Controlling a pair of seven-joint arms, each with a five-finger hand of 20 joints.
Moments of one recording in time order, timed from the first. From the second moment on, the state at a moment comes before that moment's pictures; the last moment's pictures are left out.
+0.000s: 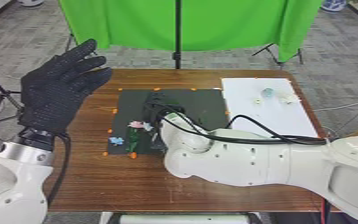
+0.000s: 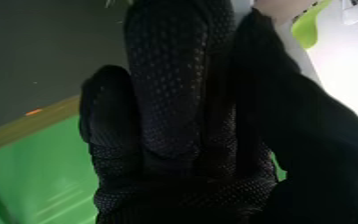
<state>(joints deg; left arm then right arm) 120.4 -43.6 -97.3 -136.7 27.3 9.1 15.9 -29.6 -70.1 -3.1 -91.7 -91.9 24.3 50.2</state>
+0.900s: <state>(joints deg) 129.9 -46.0 -102.1 -139.6 27.2 12.5 16.0 -34.2 -61.6 12.0 -100.9 -94.2 20.7 48.8</state>
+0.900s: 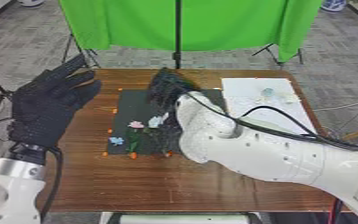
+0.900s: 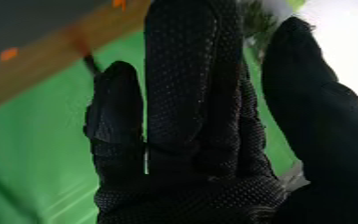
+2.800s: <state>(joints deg) 129.2 -46.7 -100.5 -139.6 26.7 13.2 16.1 -29.8 -47.1 -3.6 -82.8 -106.8 17.6 62.9</state>
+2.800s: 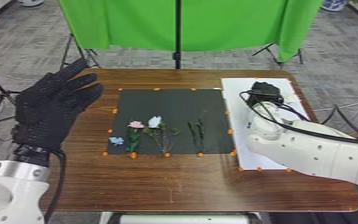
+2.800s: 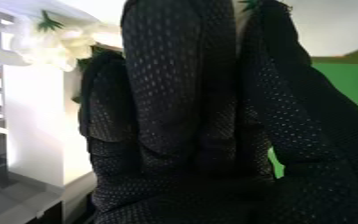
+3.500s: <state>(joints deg) 128.2 -46.0 -101.4 -140.0 27.3 12.2 16.1 -27.0 -51.8 -3.6 -96.1 -111.3 26.7 54.2</state>
